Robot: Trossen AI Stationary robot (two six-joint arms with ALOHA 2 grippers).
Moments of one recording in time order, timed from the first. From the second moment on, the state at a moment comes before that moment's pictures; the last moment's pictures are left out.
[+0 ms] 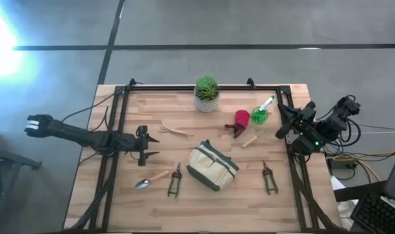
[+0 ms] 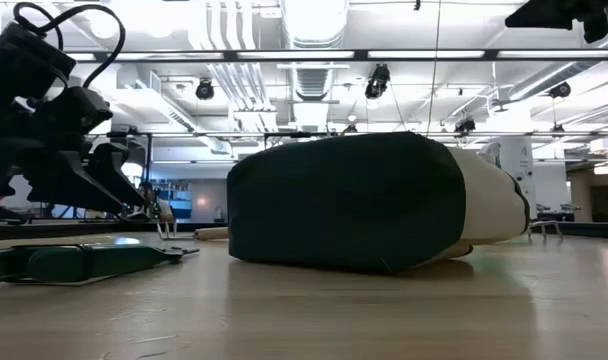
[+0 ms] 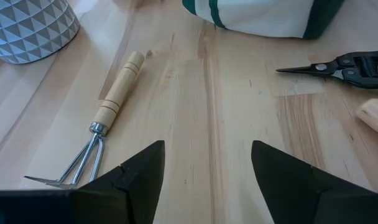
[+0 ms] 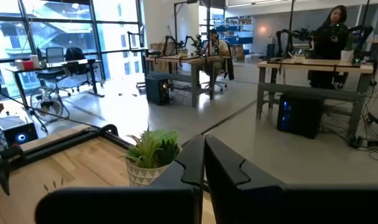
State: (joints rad) left arm -0.11 0.59 0.01 0.07 -0.22 0.07; right arm 0.69 0.35 0.38 0.50 1.54 -0.47
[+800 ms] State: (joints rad) left arm -0.11 0.59 0.01 0.02 -0.15 0.06; right arm 0.69 0.35 0.38 0.51 1.25 -0.47
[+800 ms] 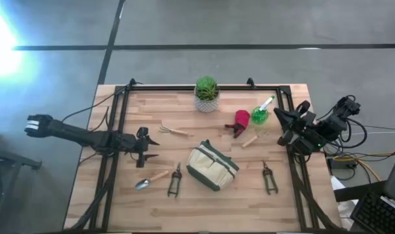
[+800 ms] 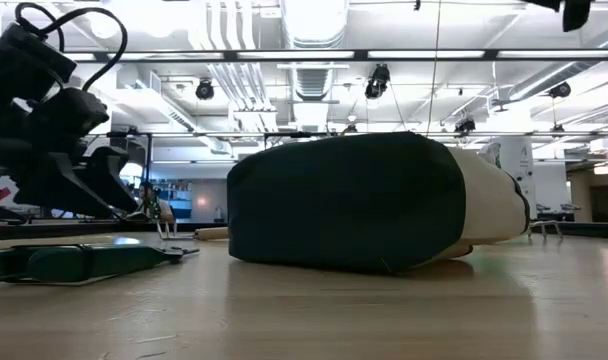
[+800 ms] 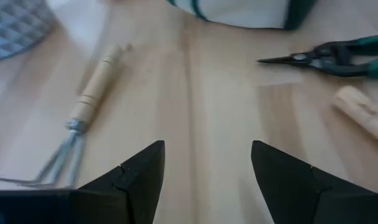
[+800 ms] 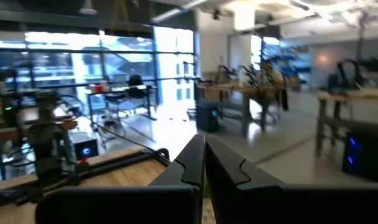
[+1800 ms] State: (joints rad) left arm -0.11 0.60 0.01 0.04 -0.15 0.04; right arm 0.69 0.47 0.71 -0.25 1.02 0.23
